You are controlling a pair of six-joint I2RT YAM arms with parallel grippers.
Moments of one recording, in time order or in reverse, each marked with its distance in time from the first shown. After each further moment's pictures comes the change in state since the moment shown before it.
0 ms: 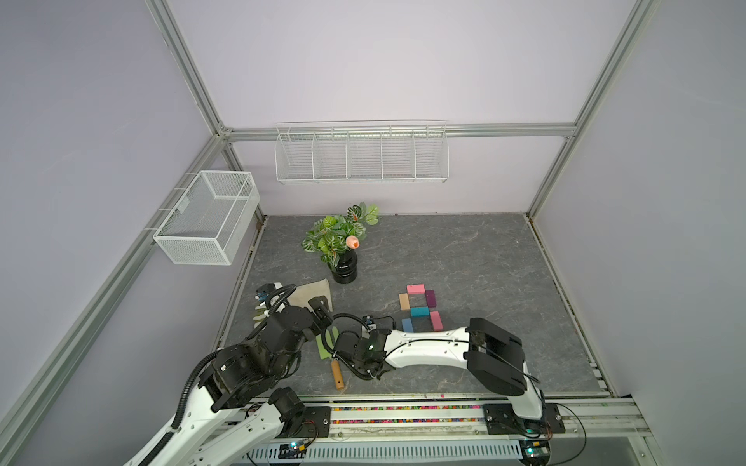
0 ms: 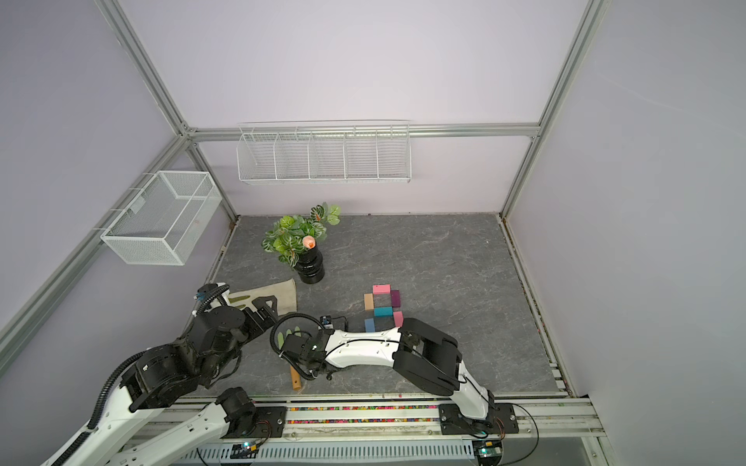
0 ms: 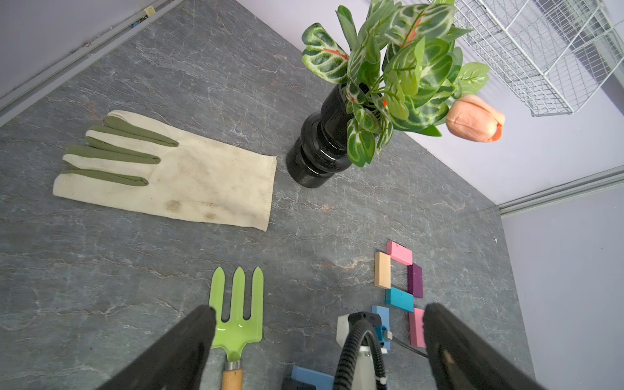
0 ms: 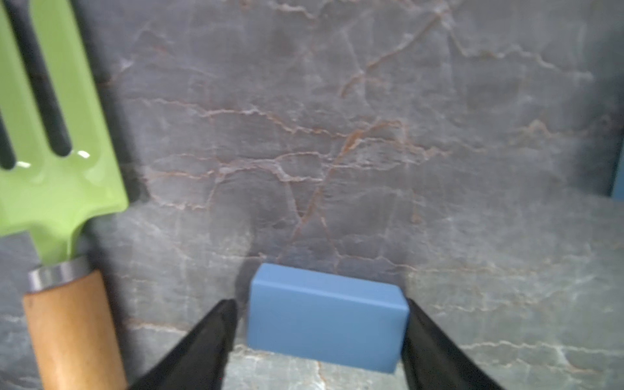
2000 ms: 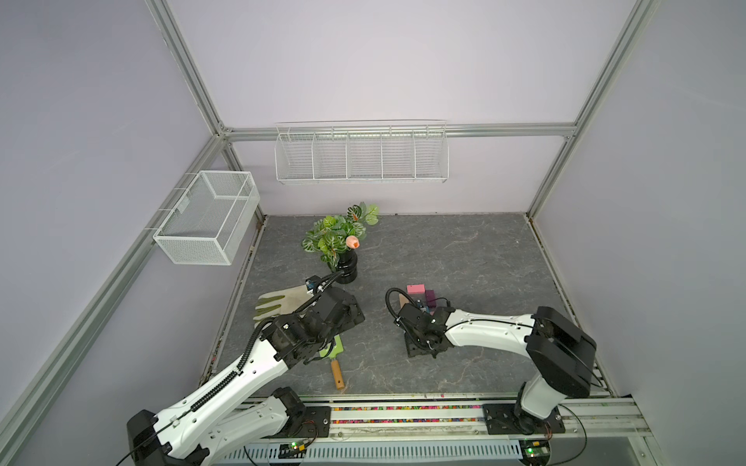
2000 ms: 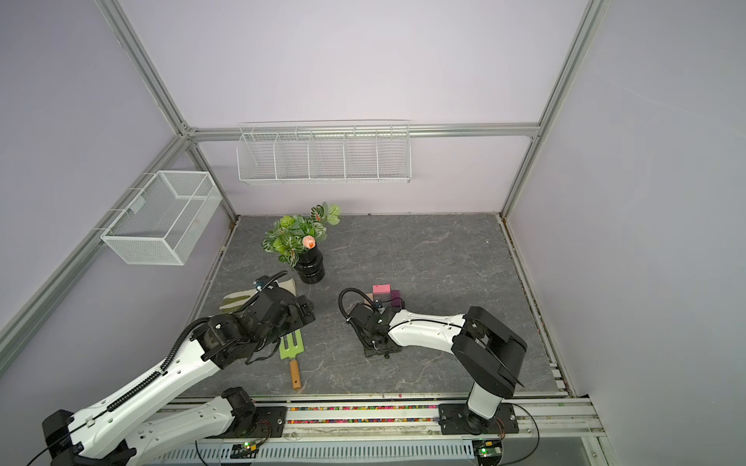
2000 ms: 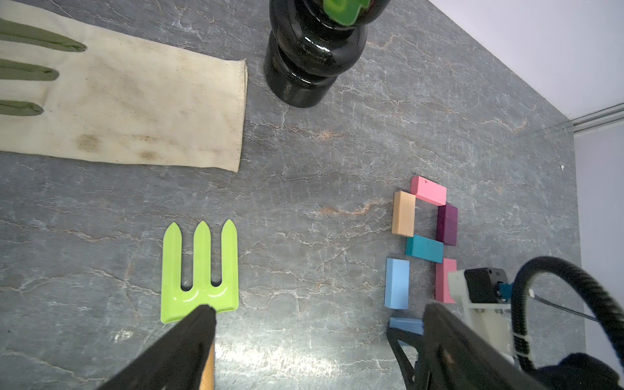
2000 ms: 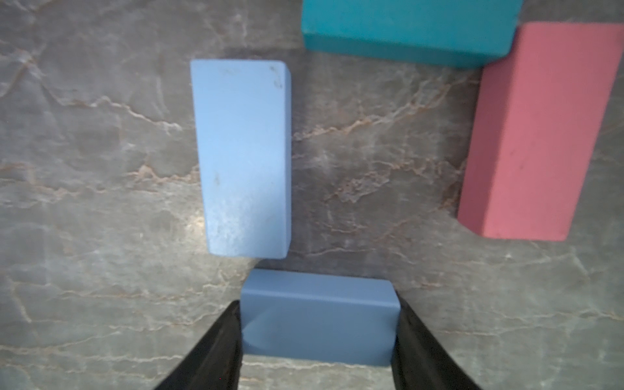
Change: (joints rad) left arm 0.000 0.322 -0.044 0.140 0.198 -0.011; right arm -0.308 -0.396 -0.531 0.142 -0.098 -0.315
